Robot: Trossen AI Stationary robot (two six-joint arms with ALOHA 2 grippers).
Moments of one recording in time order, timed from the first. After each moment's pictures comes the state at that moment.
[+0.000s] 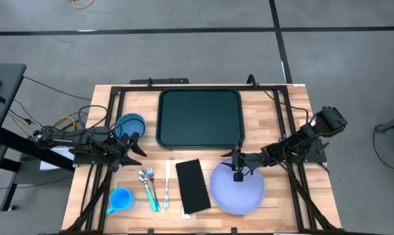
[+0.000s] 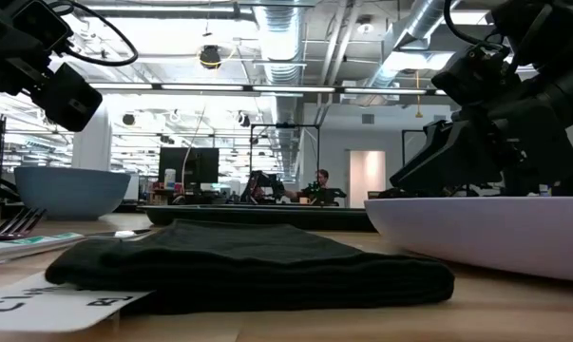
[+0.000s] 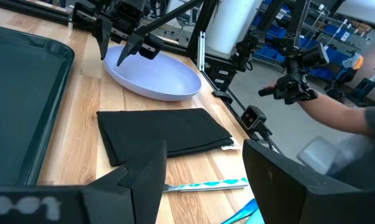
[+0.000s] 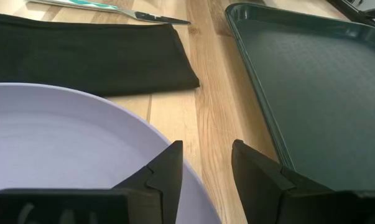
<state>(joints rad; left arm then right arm) -0.11 0.00 0.09 -0.25 0.30 -0.32 0.40 1.56 0.36 0.64 0.44 0.03</state>
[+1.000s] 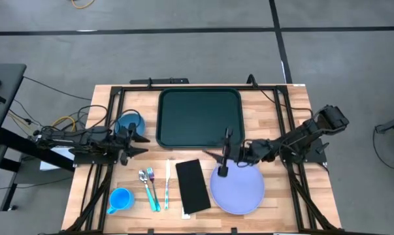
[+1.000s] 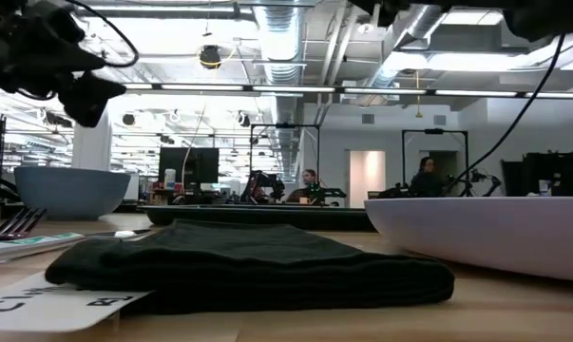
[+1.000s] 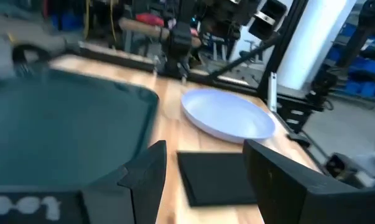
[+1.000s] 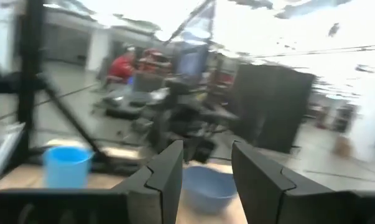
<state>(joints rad) -0.11 0.00 0.09 -0.15 -0.05 -0.24 0.32 1.51 0.67 1.05 0.47 -0.37</state>
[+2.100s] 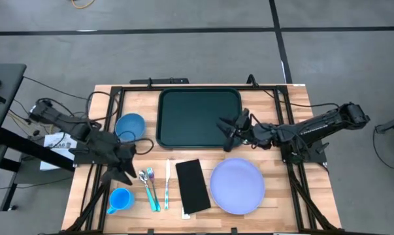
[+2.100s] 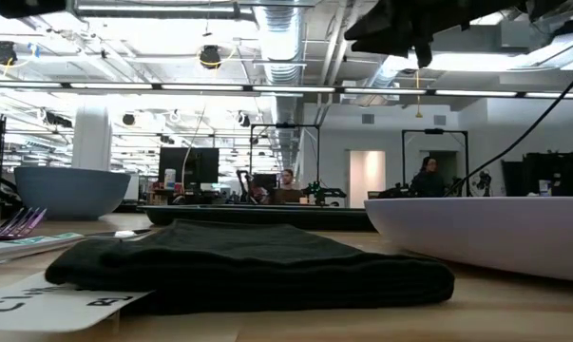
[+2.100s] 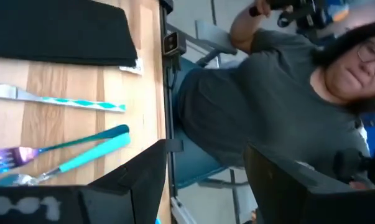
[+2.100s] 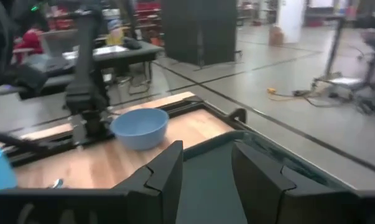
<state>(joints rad) -0.48 0.77 0.84 -0.62 0.31 -0.83 0.19 1.20 0.67 0.39 0.64 0.11</state>
